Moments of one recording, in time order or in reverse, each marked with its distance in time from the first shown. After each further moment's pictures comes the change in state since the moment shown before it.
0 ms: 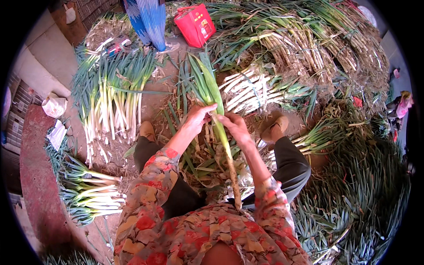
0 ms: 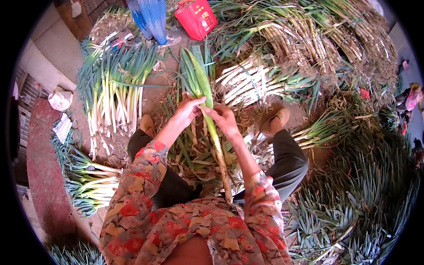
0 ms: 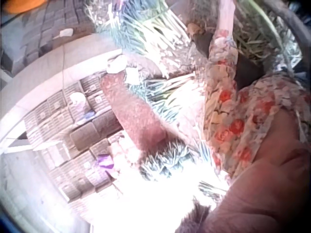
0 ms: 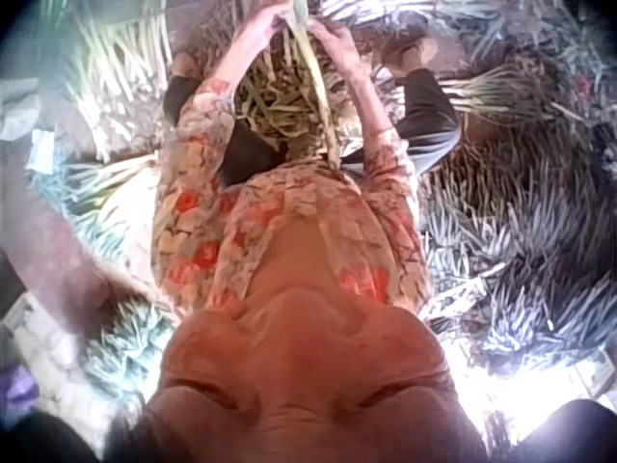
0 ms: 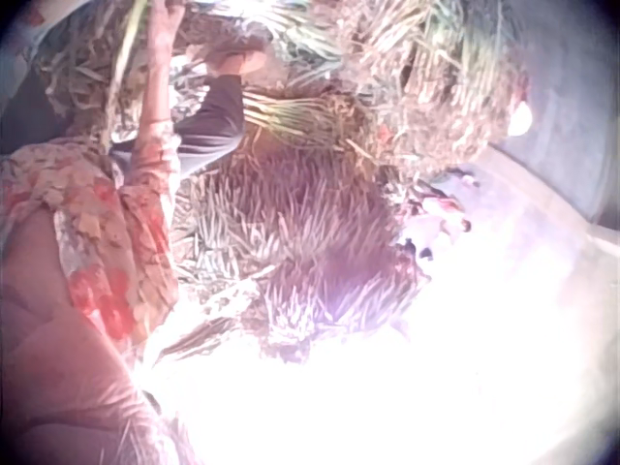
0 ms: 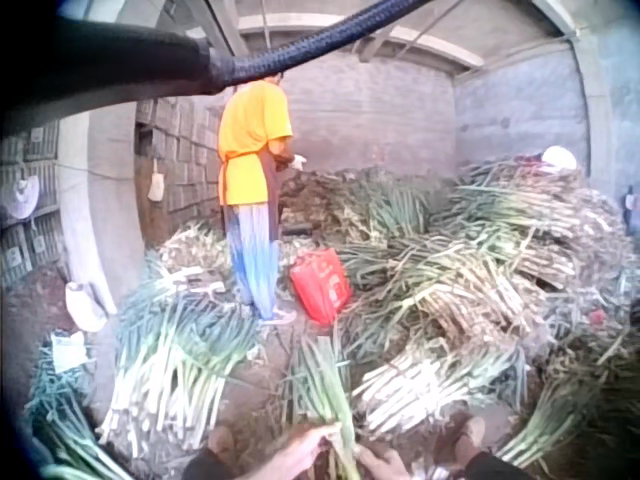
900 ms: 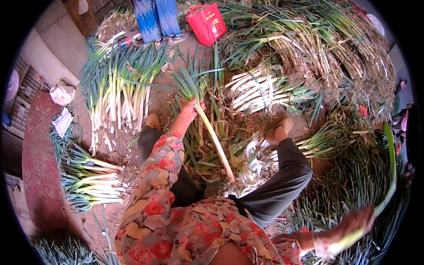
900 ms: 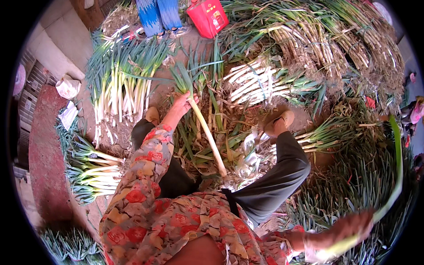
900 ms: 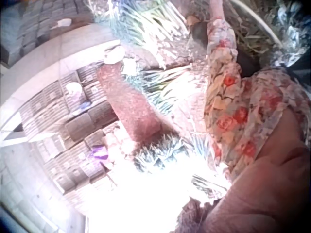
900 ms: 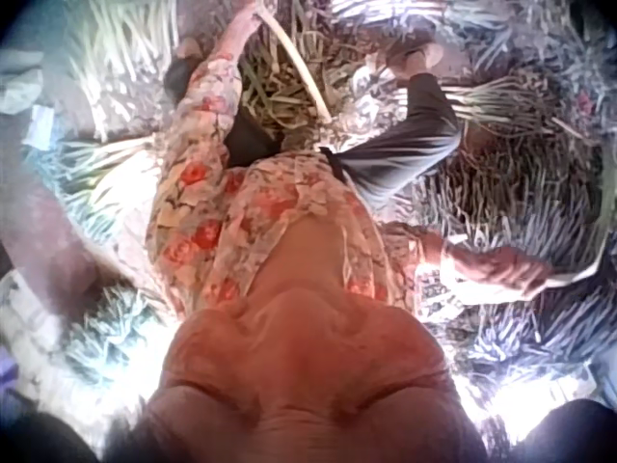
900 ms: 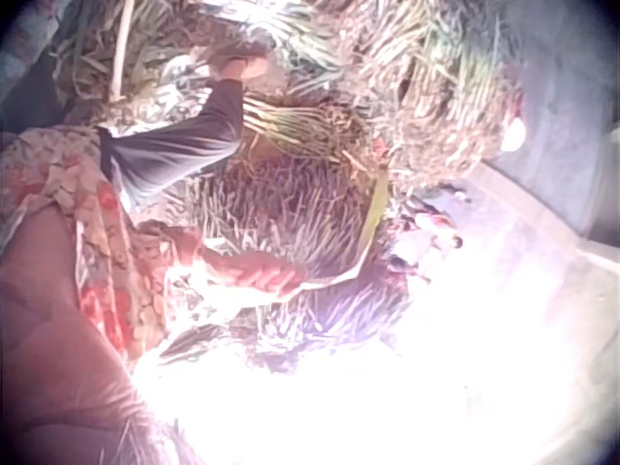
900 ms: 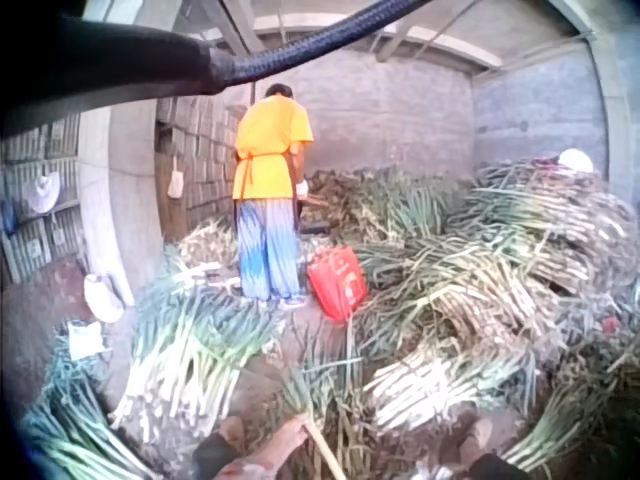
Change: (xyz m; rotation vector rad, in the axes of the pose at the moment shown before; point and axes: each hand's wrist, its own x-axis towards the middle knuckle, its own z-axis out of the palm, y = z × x) left_hand 0.065 -0.039 -0.088 -0.376 0.274 -0.032; right_hand -0.321 -0.126 -0.198 1.406 -0.022 -0.771
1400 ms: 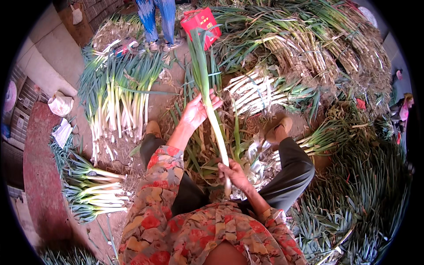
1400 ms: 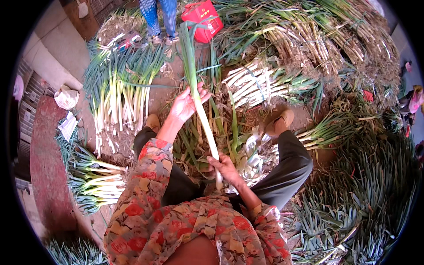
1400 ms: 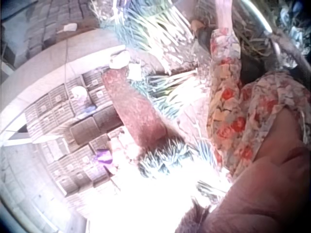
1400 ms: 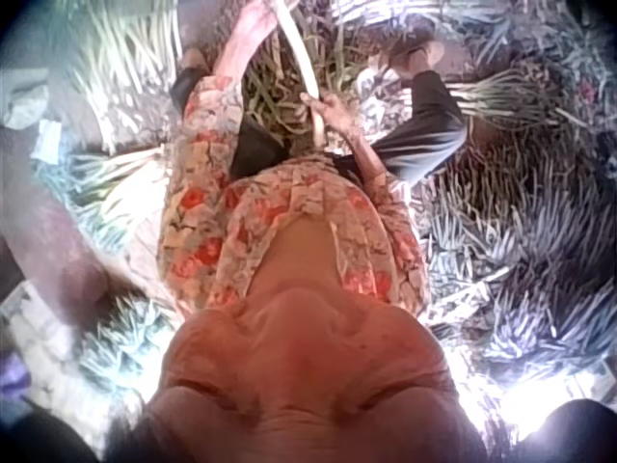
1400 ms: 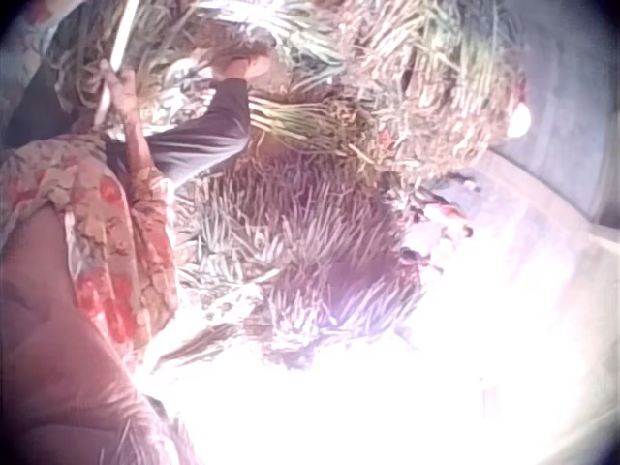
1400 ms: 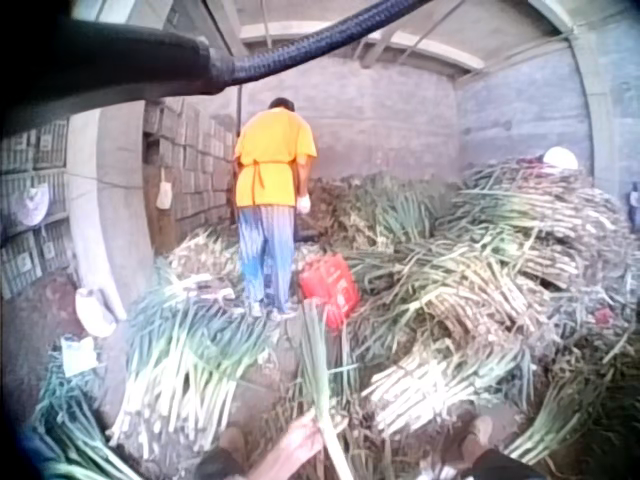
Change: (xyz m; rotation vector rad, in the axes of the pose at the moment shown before) left_hand -0.094 0.030 0.058 -0.233 -0.650 -0.038; right_hand -0.041 0.285 -0.197 -0.755 0.129 1.179
